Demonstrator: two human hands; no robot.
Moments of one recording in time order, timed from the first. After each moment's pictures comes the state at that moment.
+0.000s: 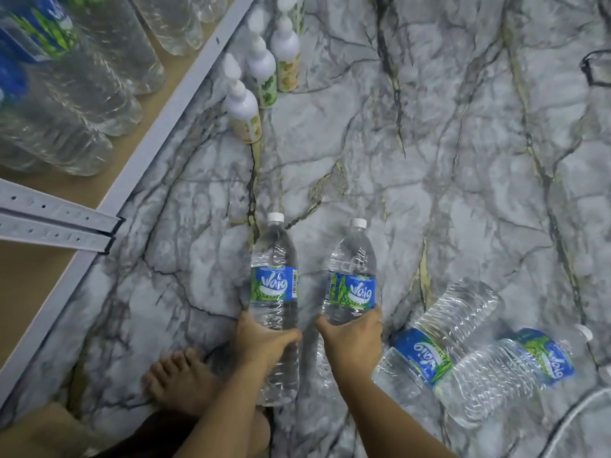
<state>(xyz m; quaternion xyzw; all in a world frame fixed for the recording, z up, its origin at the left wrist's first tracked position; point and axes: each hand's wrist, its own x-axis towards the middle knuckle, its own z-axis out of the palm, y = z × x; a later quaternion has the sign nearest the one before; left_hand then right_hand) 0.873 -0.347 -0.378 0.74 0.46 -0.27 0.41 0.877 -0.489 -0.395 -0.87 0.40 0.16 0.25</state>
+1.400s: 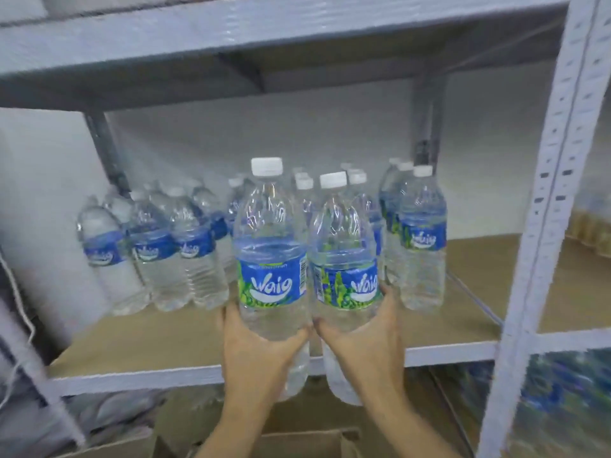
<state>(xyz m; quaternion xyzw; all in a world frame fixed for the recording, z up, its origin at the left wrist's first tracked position) 0.586 -0.057 0.102 0.61 0.46 0.60 0.24 0.721 -0.101 0.094 -0.62 -0.41 0.11 0.66</state>
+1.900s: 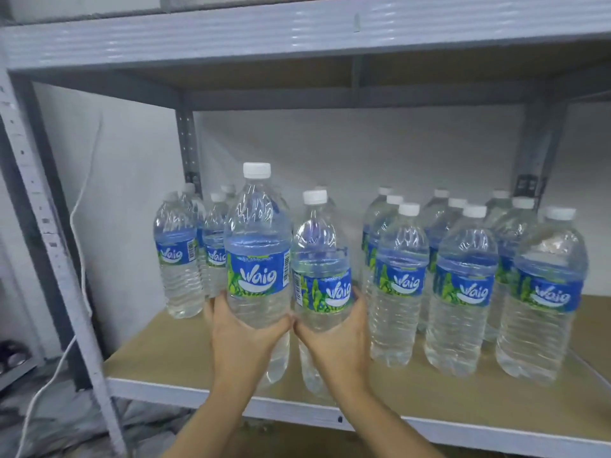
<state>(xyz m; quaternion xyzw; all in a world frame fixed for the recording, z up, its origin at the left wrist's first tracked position) 0.468 0.056 0.111 0.56 0.52 0.63 0.15 0.602 0.044 0.090 -0.57 -0.49 0.14 0.65</state>
